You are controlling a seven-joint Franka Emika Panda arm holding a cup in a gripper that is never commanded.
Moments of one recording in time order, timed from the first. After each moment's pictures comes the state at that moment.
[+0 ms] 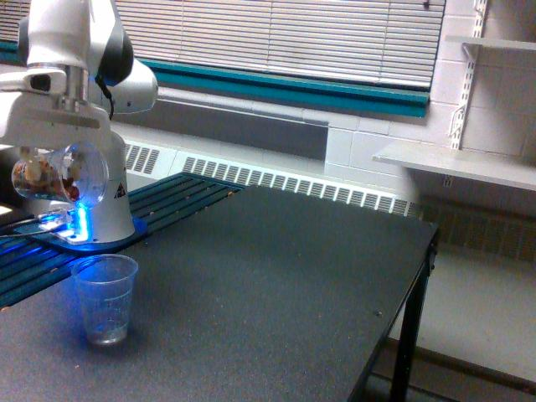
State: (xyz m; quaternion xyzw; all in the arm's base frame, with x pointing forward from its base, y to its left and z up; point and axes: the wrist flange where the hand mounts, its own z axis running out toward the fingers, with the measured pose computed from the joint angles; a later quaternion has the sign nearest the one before) arm 0.193 -0.285 0.350 0.91 -0.38 0.12 0.10
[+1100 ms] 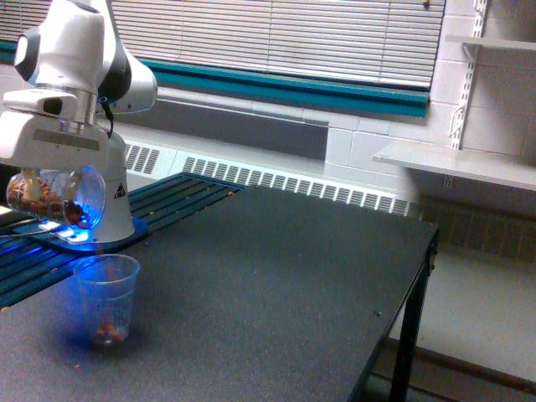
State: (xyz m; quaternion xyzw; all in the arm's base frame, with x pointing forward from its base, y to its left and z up) arm 0.208 -0.293 0.326 0.93 -0.34 0.08 0.14
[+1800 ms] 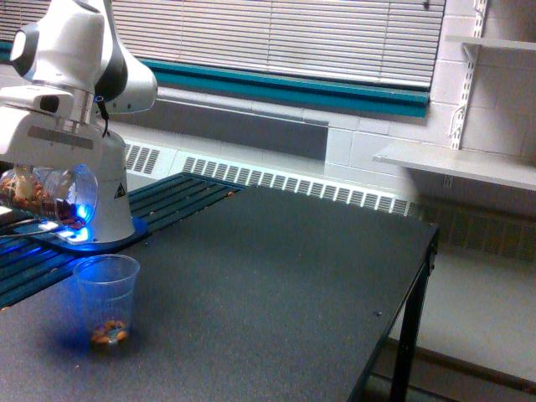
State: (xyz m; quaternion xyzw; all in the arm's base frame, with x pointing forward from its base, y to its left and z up) arm 0.205 -0.298 0.330 0.93 -0.32 0.07 0.16
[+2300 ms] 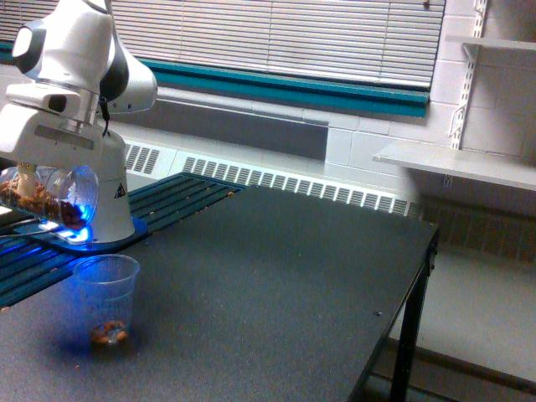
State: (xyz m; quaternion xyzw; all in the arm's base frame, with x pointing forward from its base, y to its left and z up) arm 0.213 -0.298 0.331 0.94 -0.29 0.05 0.18
